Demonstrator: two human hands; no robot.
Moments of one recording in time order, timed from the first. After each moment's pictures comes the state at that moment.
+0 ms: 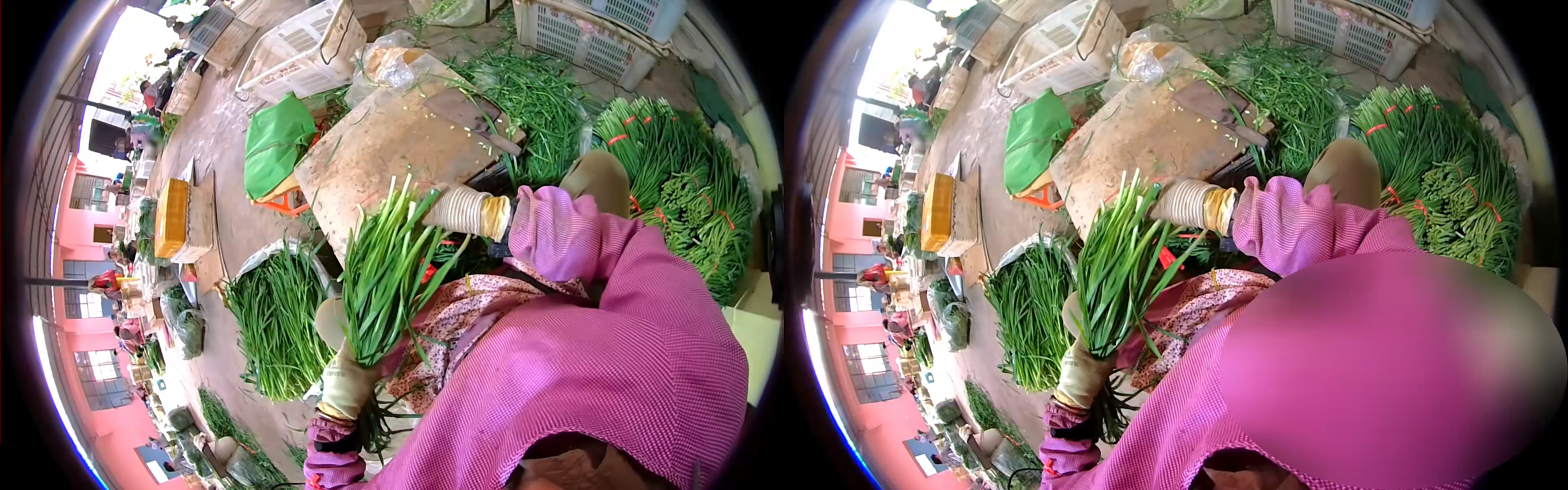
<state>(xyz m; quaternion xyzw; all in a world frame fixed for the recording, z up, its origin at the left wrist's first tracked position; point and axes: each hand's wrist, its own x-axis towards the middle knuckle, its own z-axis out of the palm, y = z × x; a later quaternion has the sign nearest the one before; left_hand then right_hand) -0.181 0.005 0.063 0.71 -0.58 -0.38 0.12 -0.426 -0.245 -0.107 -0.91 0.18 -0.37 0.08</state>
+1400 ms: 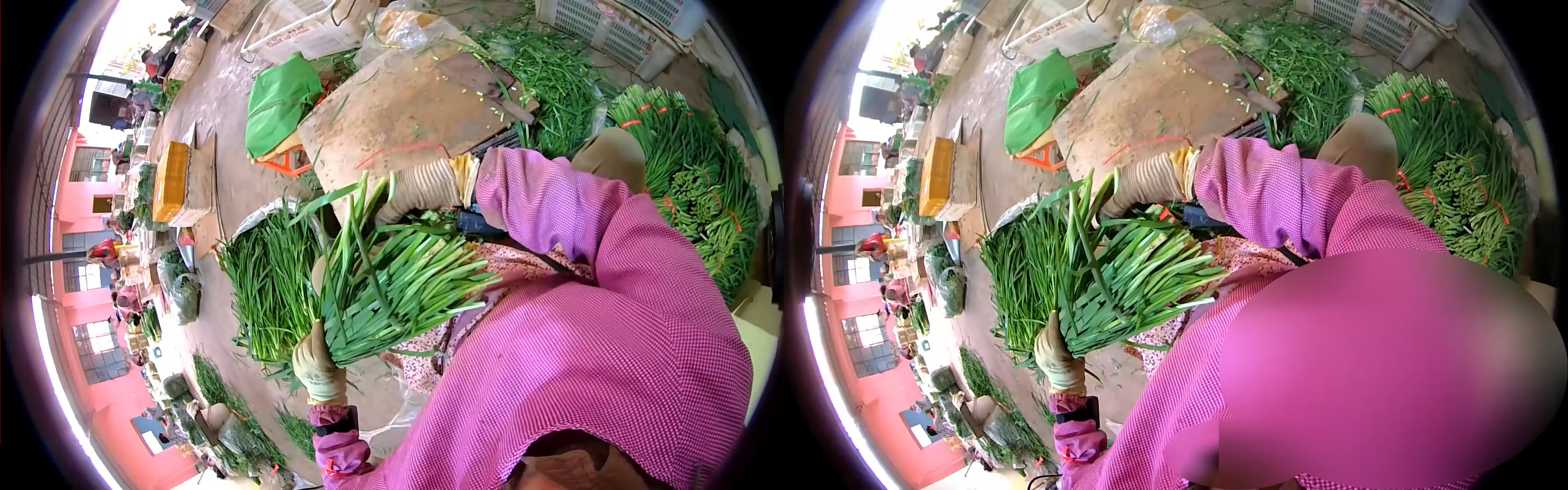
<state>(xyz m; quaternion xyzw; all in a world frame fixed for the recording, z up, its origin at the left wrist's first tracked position) -0.105 0.077 0.027 0.65 -0.75 0.14 0.05 -0.396 -0.207 0.003 -0.78 0.11 -0.23 0.57</state>
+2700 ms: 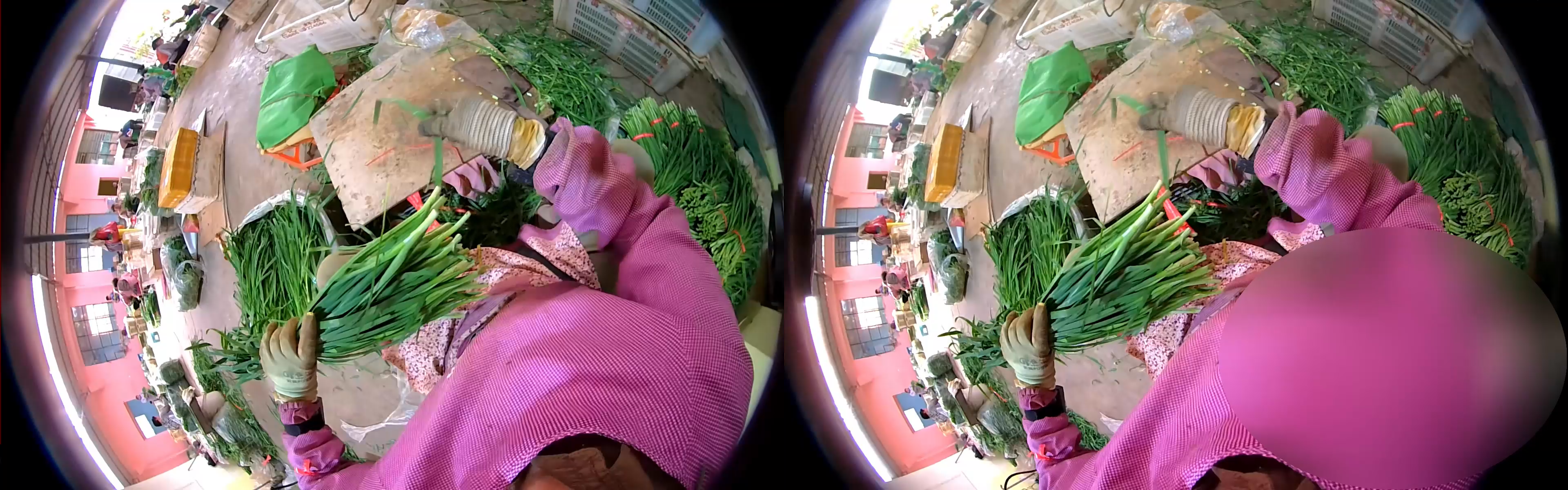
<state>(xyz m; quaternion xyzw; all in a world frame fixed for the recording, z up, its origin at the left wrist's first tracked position) -0.106 0.039 0.095 0.51 -0.81 0.28 -0.03 -0.439 -0.258 0.029 -0.76 0.41 -0.17 0.47</state>
